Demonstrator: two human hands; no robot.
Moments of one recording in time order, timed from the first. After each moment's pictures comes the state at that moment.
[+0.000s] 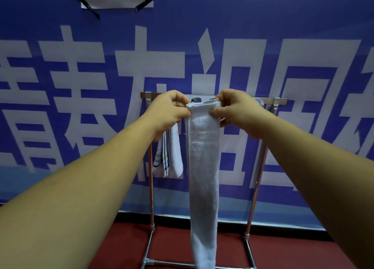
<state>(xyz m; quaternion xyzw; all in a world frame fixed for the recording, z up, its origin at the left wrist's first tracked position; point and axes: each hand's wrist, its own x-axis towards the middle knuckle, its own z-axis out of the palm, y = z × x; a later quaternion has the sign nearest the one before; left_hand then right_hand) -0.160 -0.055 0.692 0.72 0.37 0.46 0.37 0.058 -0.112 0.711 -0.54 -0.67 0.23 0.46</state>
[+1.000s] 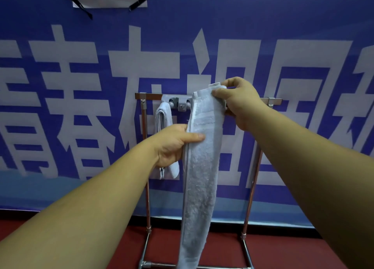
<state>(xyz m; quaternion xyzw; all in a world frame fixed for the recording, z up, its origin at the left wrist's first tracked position) -0.138 -0.069 0.646 0.63 0.30 0.31 0.65 0.059 -0.092 0.724 -0.52 -0.52 0.26 0.62</state>
